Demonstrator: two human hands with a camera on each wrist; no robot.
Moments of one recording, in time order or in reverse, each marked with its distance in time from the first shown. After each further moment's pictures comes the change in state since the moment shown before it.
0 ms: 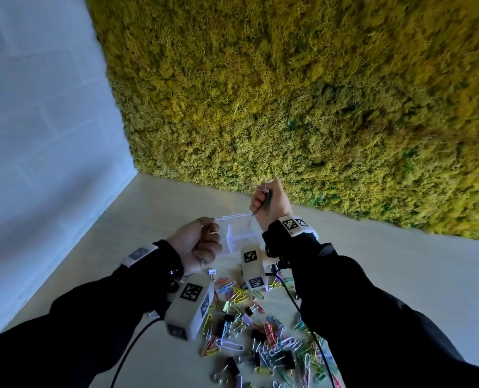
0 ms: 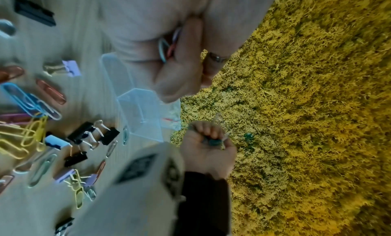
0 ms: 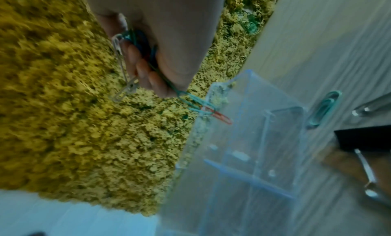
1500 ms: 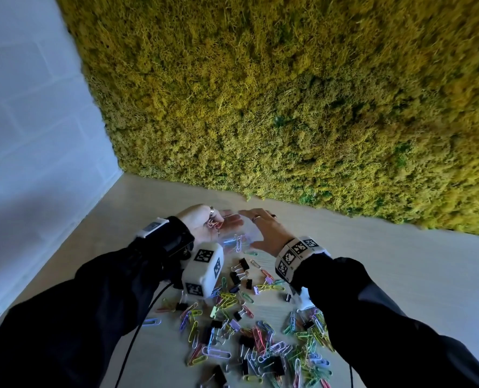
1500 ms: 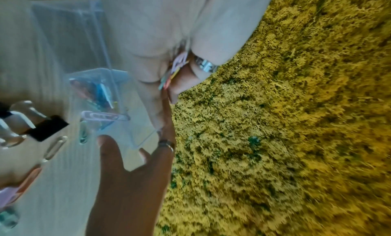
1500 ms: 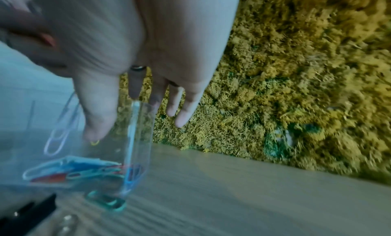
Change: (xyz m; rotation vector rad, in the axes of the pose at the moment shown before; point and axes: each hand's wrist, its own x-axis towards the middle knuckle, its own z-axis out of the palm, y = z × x) left_hand 0.045 0.026 0.023 0.027 0.010 0.056; right_hand 0.004 0.009 -0.082 -1.813 -0.472 -0.383
